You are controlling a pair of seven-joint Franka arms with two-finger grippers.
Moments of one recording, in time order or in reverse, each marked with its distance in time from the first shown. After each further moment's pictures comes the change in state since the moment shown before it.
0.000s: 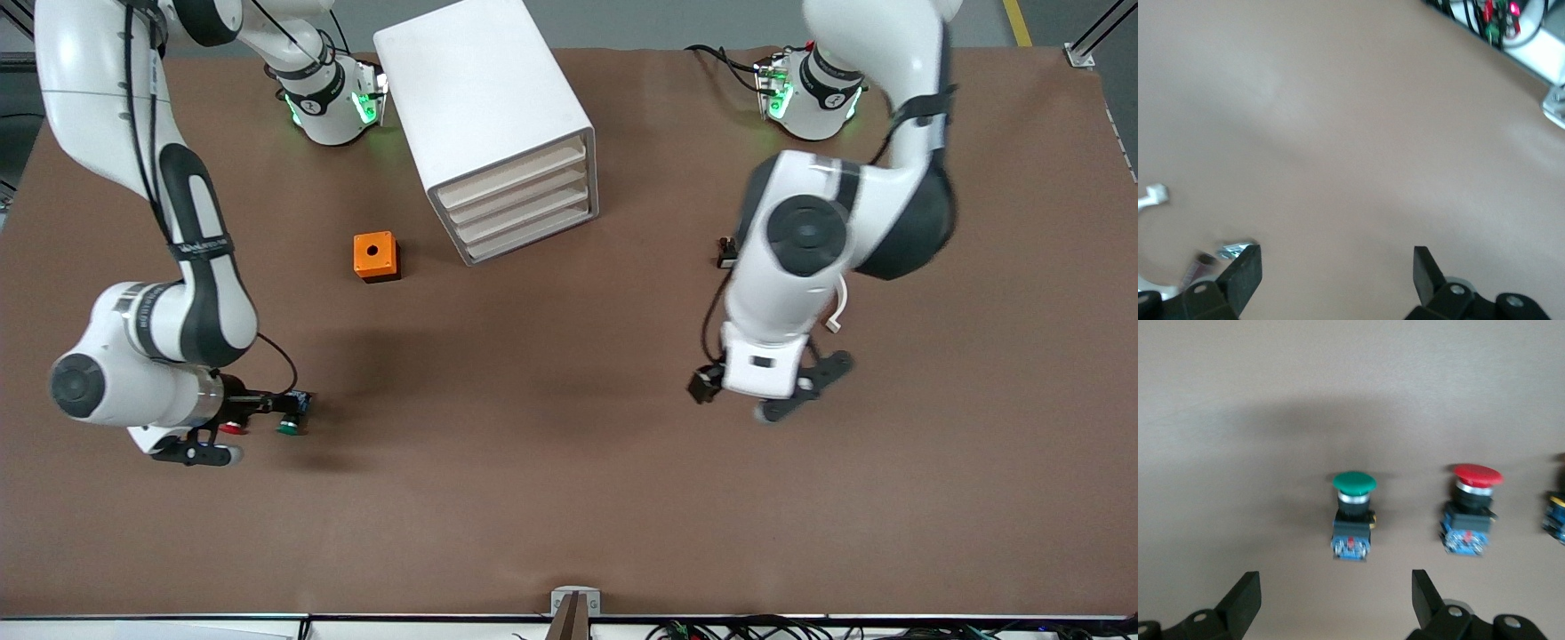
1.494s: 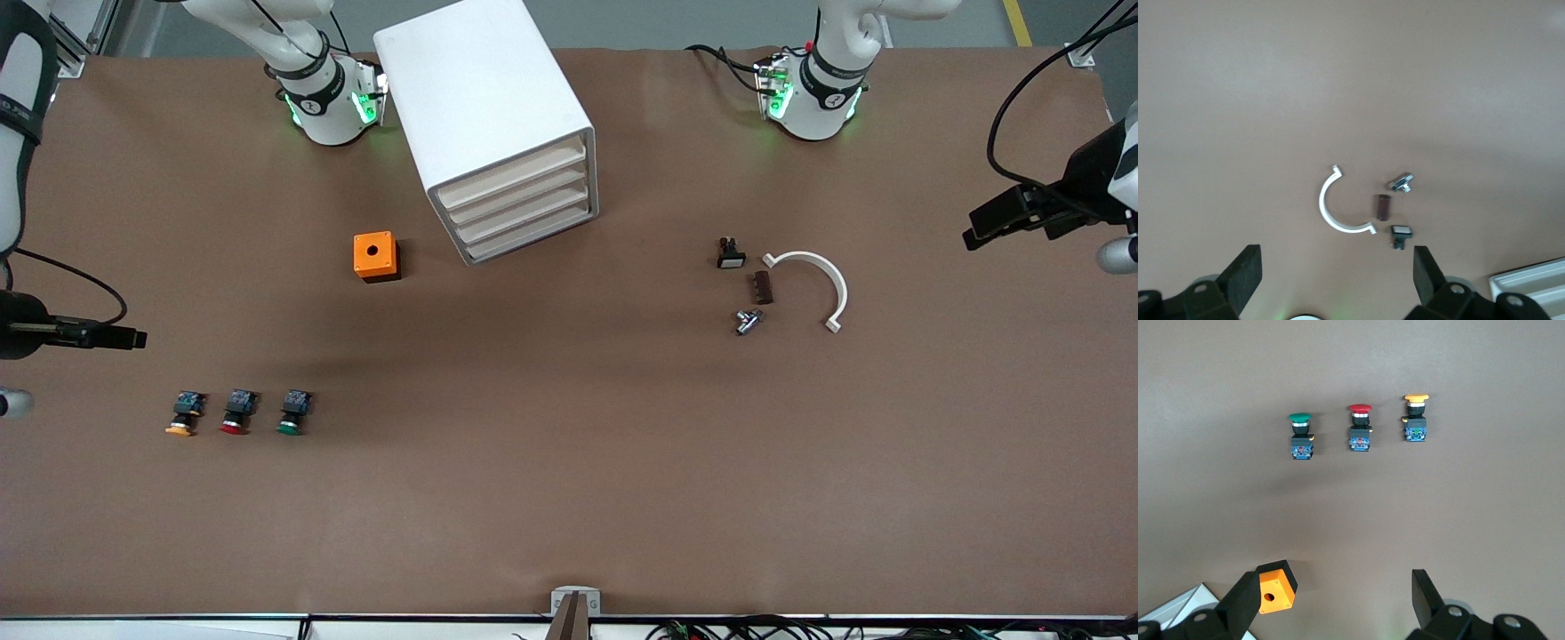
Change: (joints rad) left arm 0.555 -0.449 -0.349 -0.054 0.157 -0.467 0.664; right arm -0.067 -0.174 -0.084 0.309 -0.060 -0.529 -0.013
